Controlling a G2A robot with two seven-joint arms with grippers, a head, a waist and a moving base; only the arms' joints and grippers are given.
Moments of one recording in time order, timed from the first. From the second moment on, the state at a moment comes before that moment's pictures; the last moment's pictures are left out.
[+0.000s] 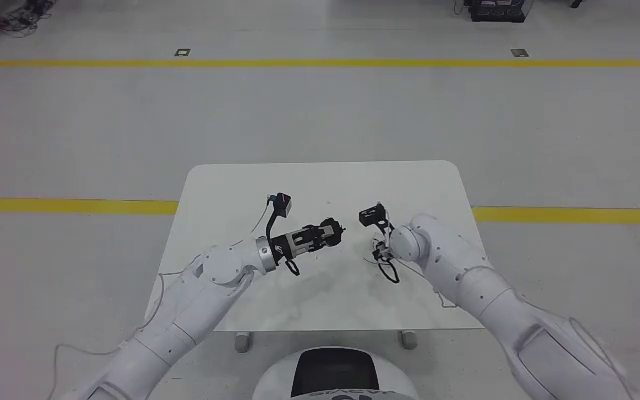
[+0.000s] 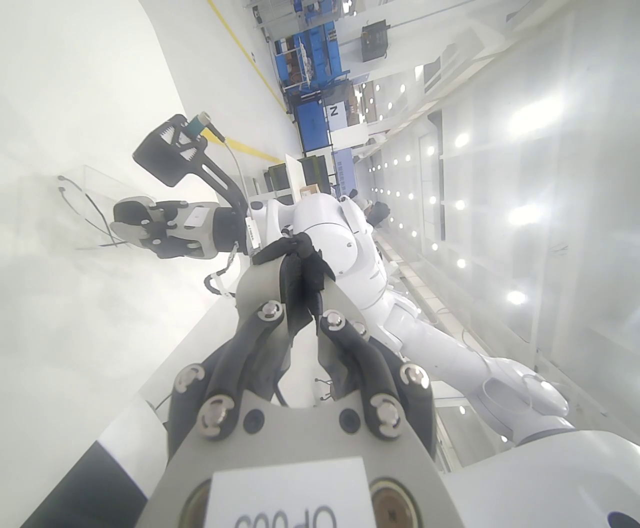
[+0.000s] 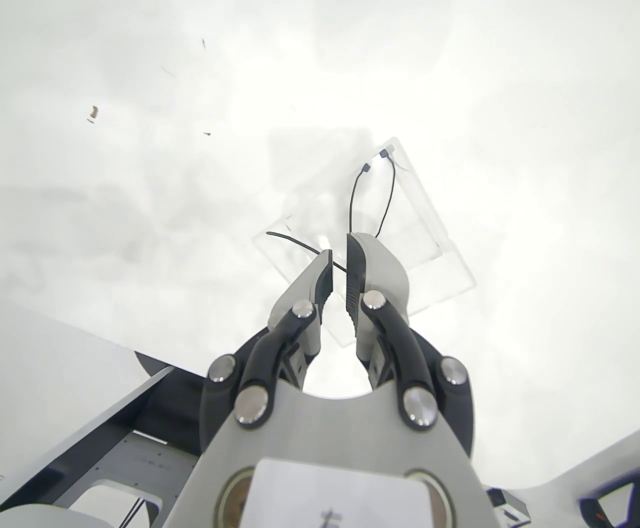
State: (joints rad) left arm 1.22 -1.10 -0.87 -1.39 -0.39 -0.34 -0.64; right arm -0.92 -1.23 0.63 -1.03 -0.76 0.08 0.95
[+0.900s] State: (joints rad) left arm 1.22 -1.10 -0.87 -1.39 -0.39 -0.34 -0.64; right arm -0.86 -1.34 0.57 -0.81 -0.78 0.07 0.88
